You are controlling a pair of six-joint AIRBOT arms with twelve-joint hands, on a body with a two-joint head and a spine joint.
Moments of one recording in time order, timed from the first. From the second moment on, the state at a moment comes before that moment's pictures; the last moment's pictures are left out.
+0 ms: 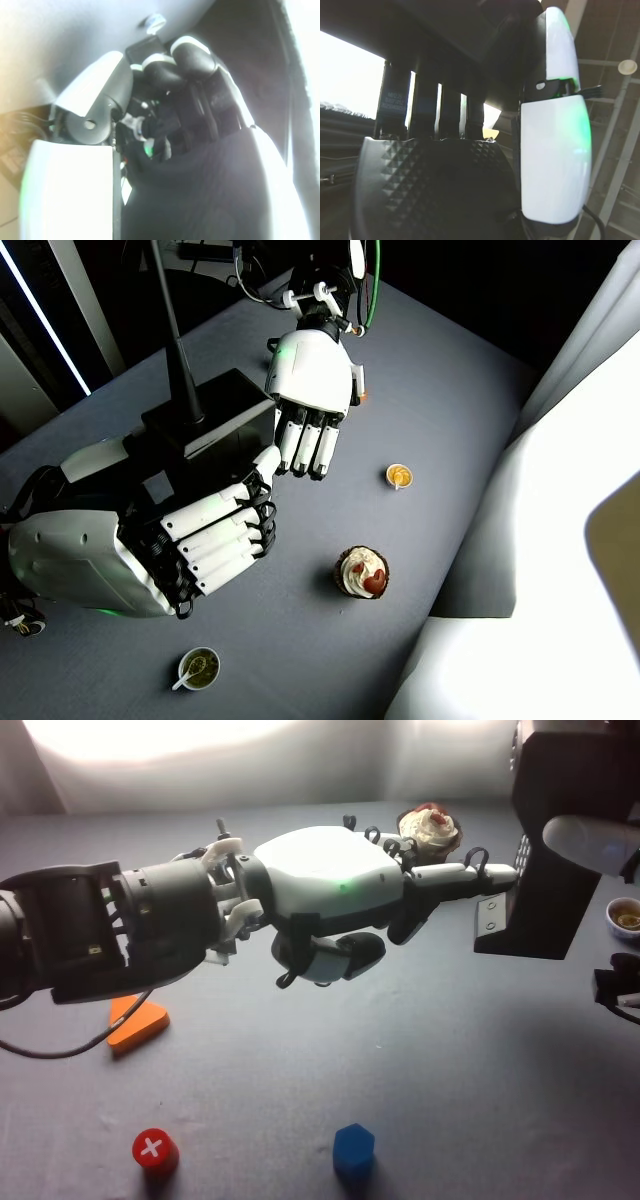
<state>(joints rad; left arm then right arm) 0.39 -0.94 1.31 0.69 -0.55 0.24 -0.66 -1.16 1.34 0.22 1.37 0.23</state>
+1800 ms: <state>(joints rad) 0.37 -0.81 1.26 0.96 -0.64 -0.18 -0.66 -1.16 1.35 0.20 1.38 0.23</state>
